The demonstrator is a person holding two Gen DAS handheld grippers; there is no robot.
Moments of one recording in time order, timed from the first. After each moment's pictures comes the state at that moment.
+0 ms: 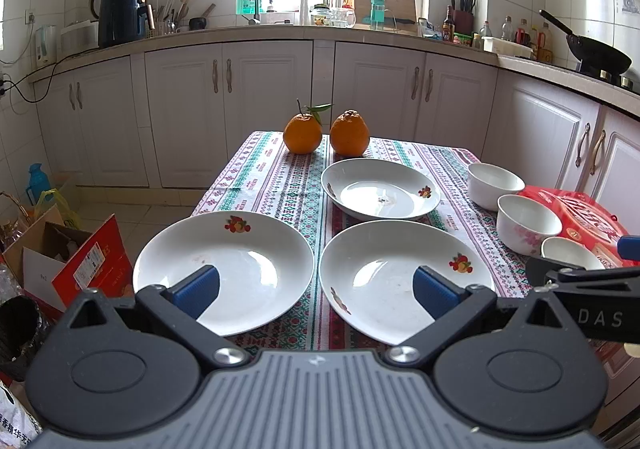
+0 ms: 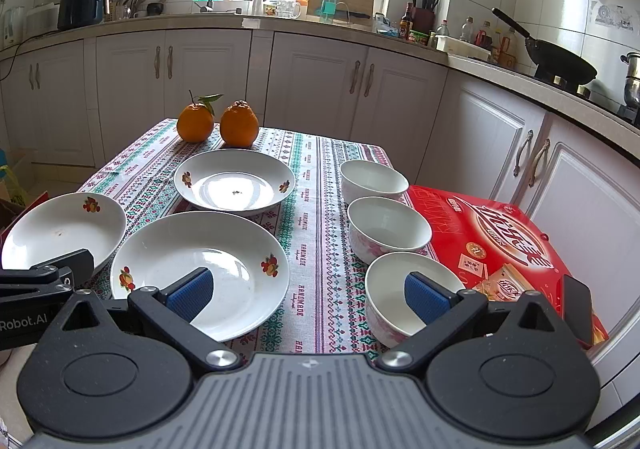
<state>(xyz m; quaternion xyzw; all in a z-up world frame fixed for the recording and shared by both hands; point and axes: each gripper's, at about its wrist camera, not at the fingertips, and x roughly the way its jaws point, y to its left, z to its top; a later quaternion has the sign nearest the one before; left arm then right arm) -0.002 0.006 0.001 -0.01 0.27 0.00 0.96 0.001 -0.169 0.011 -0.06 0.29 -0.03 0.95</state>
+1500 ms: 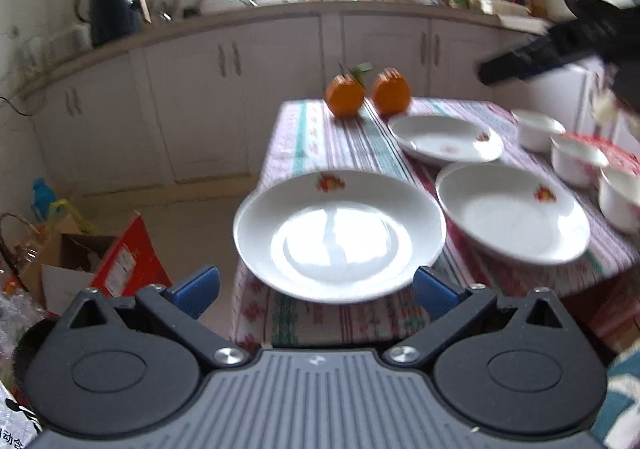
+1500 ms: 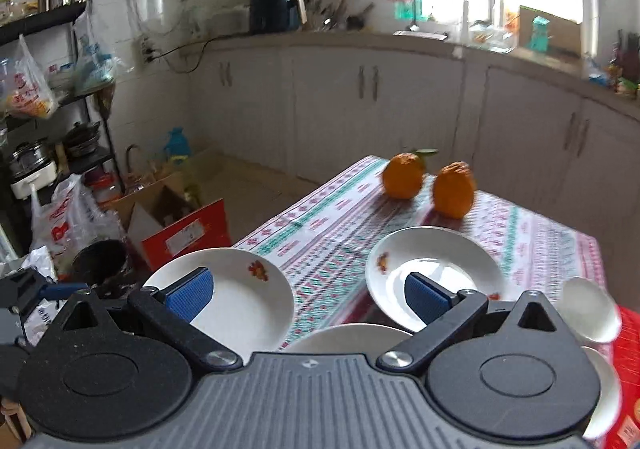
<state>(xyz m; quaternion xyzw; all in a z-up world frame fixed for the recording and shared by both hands) 0.001 0.113 -0.038 0.04 0.31 -0.03 0.95 0.115 -0.105 0.046 -0.07 0.28 0.30 0.91</state>
